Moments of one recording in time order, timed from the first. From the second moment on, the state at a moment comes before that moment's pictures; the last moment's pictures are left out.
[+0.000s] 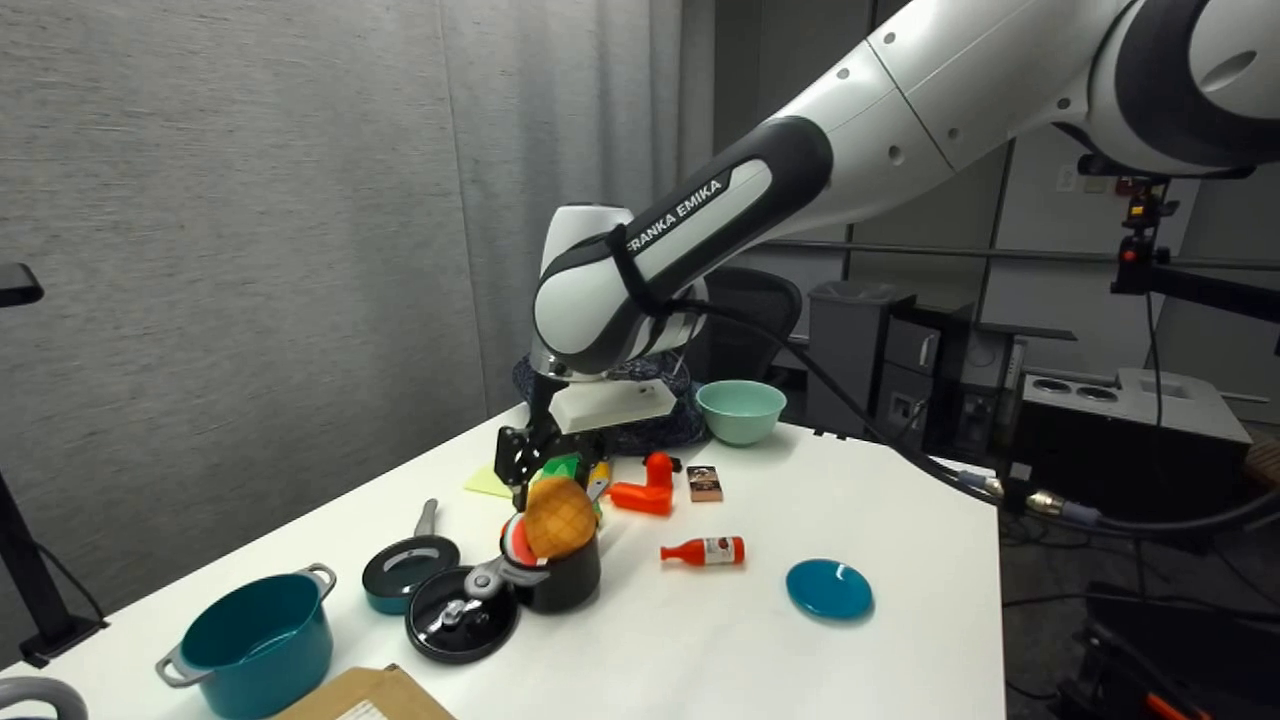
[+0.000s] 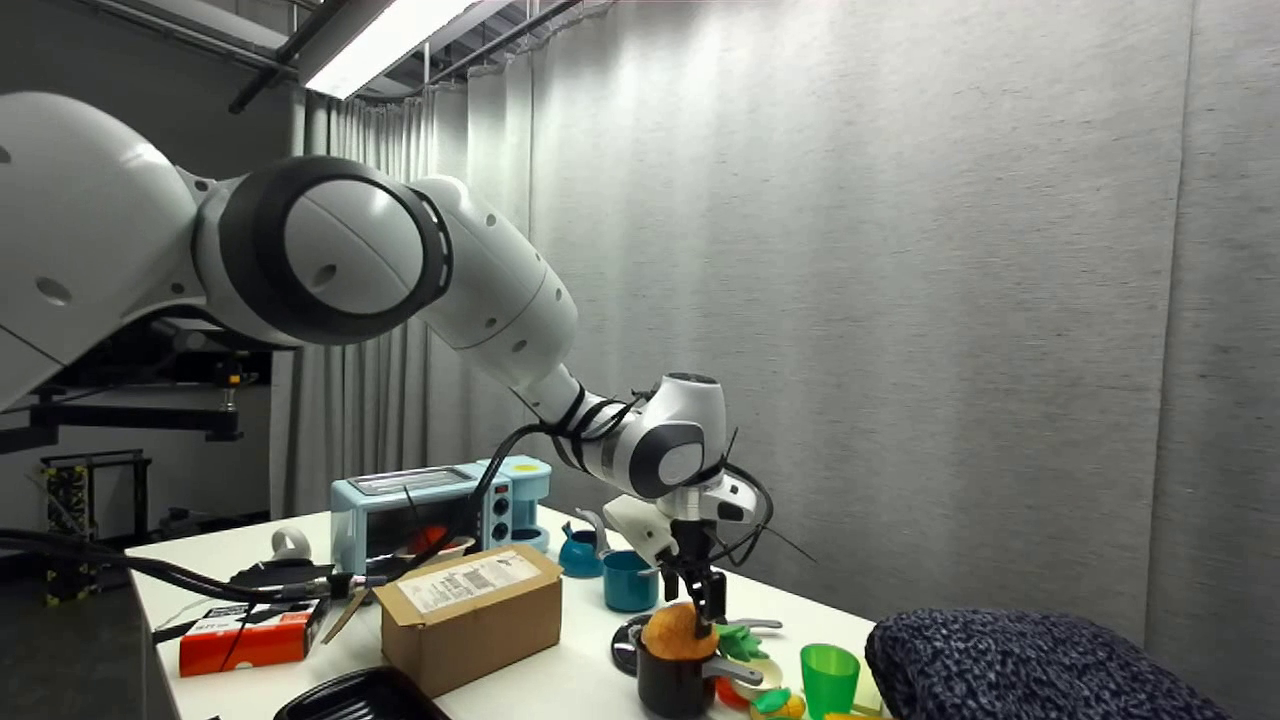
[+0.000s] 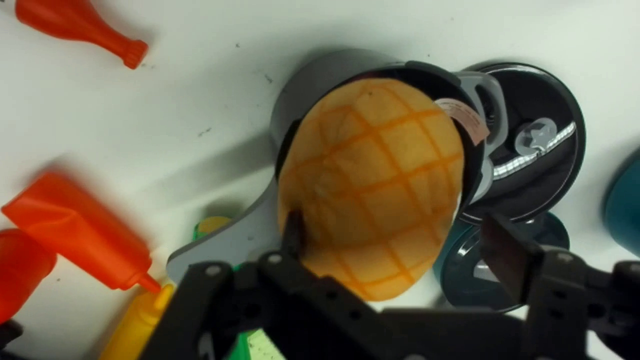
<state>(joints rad) 0.02 0.76 0.03 -1.45 0.11 2.40 0.29</state>
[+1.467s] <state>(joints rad) 0.00 0.55 0.19 -1.42 0.19 2.00 -0.26</state>
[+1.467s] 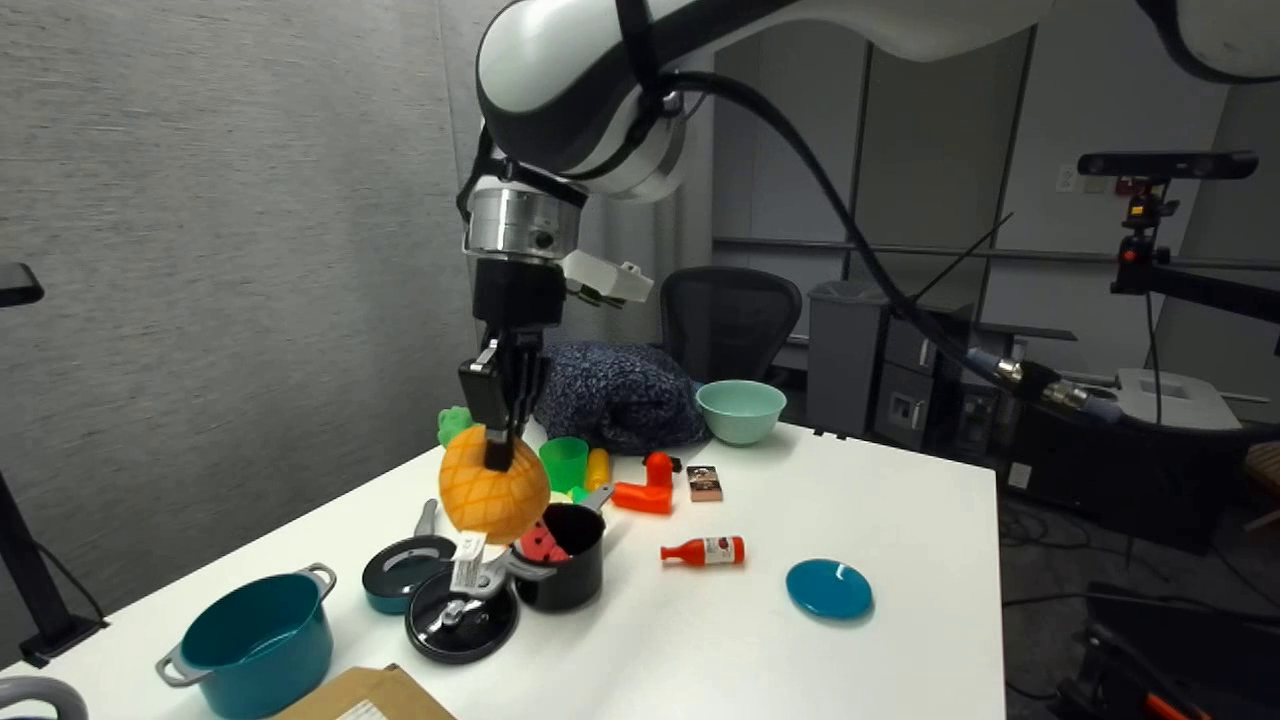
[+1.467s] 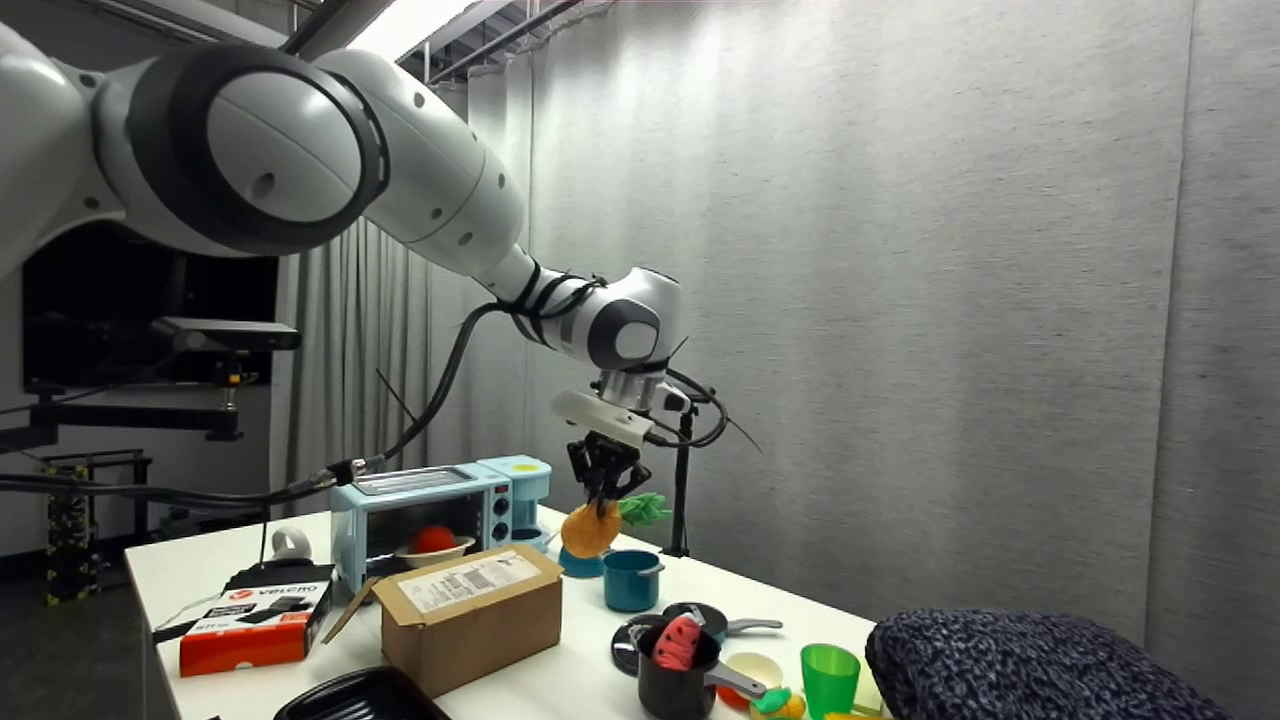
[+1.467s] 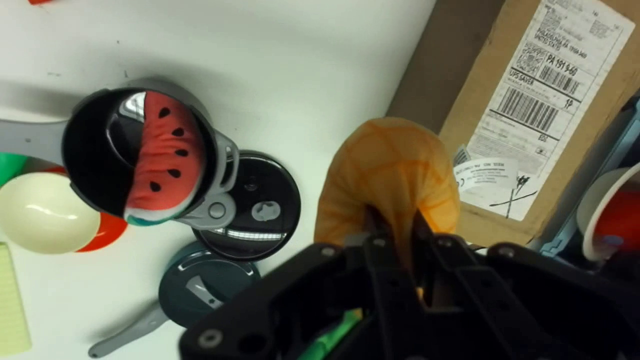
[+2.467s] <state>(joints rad) 0.04 0.51 0.20 -1.51 0.17 1.99 -0.32</state>
